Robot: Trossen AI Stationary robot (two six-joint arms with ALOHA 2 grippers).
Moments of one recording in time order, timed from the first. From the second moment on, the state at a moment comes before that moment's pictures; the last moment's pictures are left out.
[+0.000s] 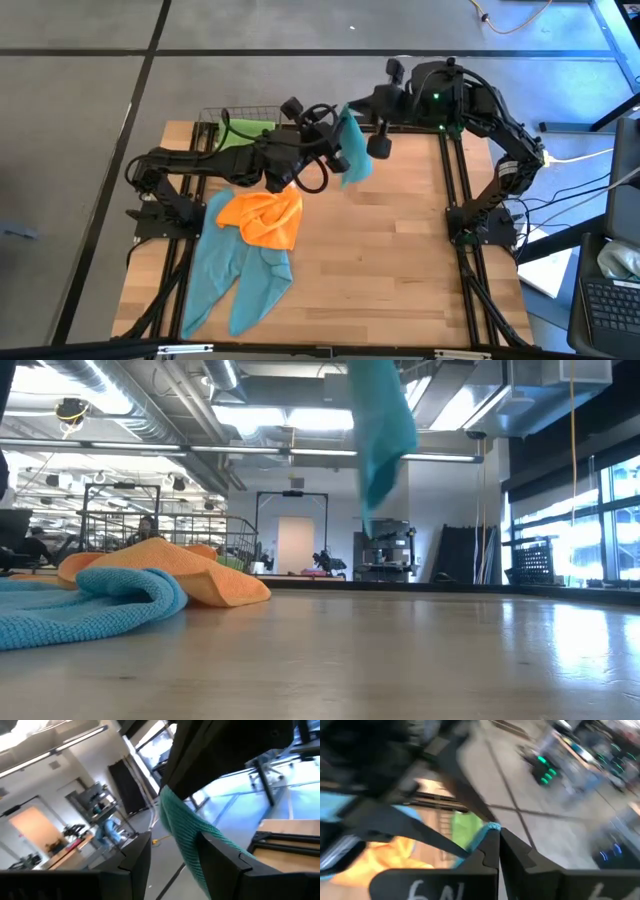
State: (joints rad) left arm -0.07 1.68 1.84 -0.14 -0.98 0.53; right arm -0.13 1.67 2.36 -1.03 0.20 -0.38
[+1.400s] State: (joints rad) left arm -0.11 1.69 1.84 -0.01 -0.95 0.42; right arm -0.19 1.61 2.36 -1.15 -0.05 -0.44
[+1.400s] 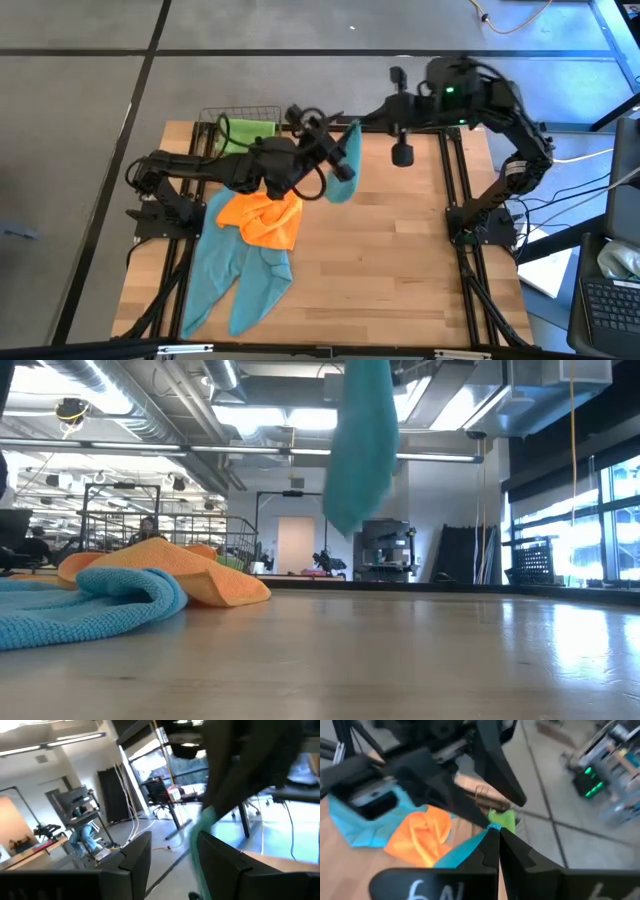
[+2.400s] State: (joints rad) left arm 0.43 1.68 2.01 -0.38 0.81 -0.45; right arm -0.20 1.58 2.36 -1.09 -0.31 -0.50
